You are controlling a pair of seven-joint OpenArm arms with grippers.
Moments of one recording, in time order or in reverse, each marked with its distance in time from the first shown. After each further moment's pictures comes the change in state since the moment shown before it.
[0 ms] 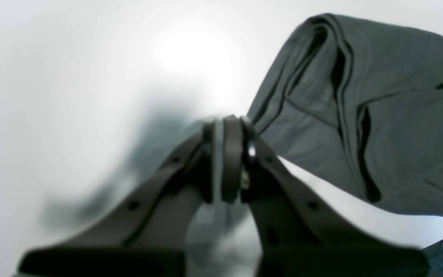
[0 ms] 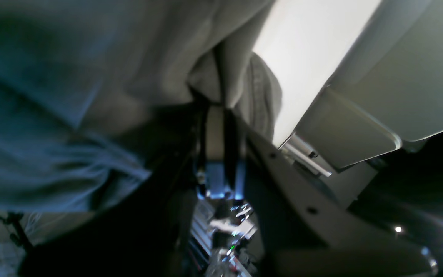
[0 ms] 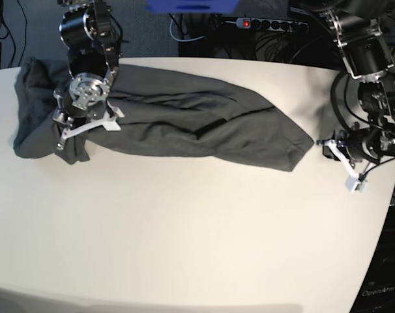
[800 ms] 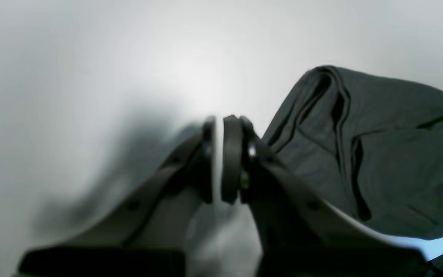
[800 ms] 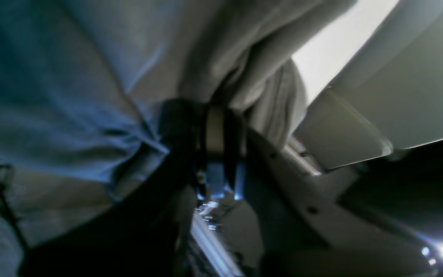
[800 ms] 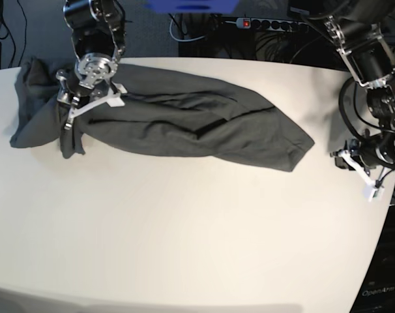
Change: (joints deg) left arm -2.3 0.1 -6.5 0.0 -0.4 0.0 0.6; right arm -7.0 0.0 -2.5 0.0 -5.9 -0.2 0.4
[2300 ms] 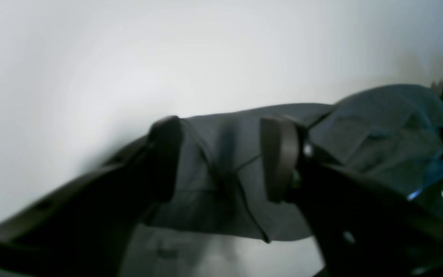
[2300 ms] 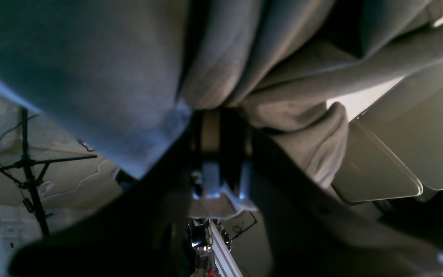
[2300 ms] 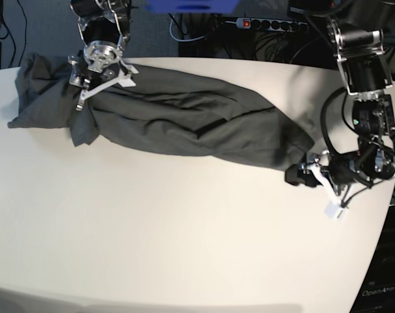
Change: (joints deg) left arm -3.4 -0.2 14.9 -1.7 -17.1 0.2 0.1; right arm -3.6 -1.5 0.5 -3.0 3.8 -0.1 3.4
